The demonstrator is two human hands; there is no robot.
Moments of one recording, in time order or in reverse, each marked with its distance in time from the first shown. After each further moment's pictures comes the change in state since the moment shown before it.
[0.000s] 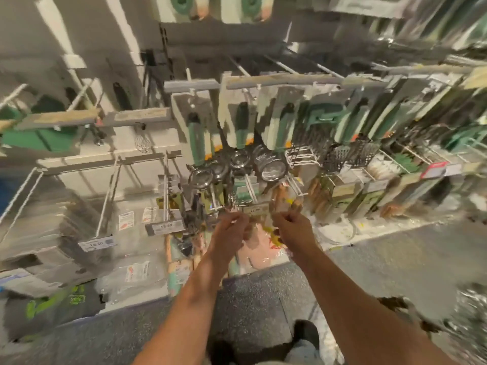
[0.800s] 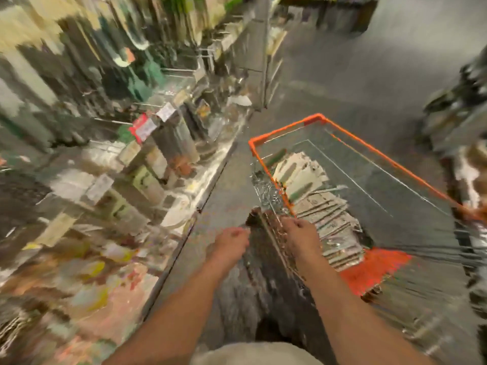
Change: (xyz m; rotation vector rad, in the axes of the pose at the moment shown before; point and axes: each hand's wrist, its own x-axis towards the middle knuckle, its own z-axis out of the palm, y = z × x) left_hand -0.117 -0.114 0.557 0.737 -0.754 -0.063; right_hand -0.089 0.288 -0.498 0.534 0.887 0.417
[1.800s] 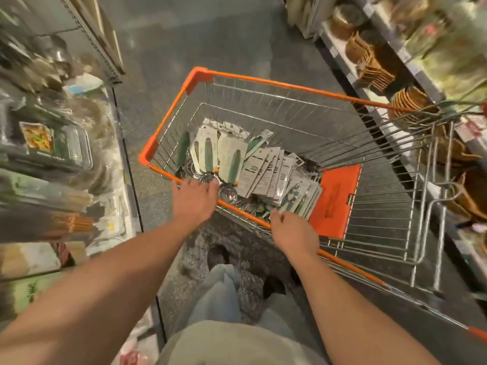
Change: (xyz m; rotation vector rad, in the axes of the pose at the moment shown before) left_hand 0.225 0.107 0.071 1.452 -0.254 0.829; right_hand 0.052 0.012 -0.006 -0.718 0.362 0.347
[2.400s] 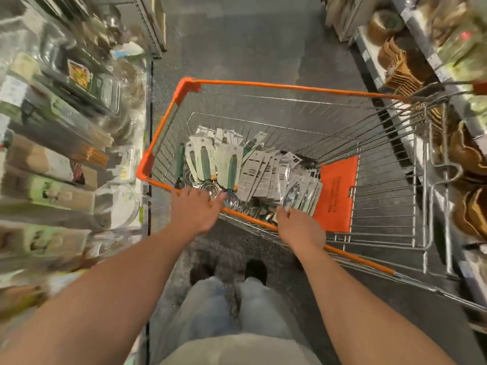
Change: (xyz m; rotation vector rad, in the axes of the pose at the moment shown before) left_hand -0.191 0.072 0.080 0.126 -0.107 -0.163; right_hand -0.068 0.146 0.016 -0.134 -0.074 -0.159
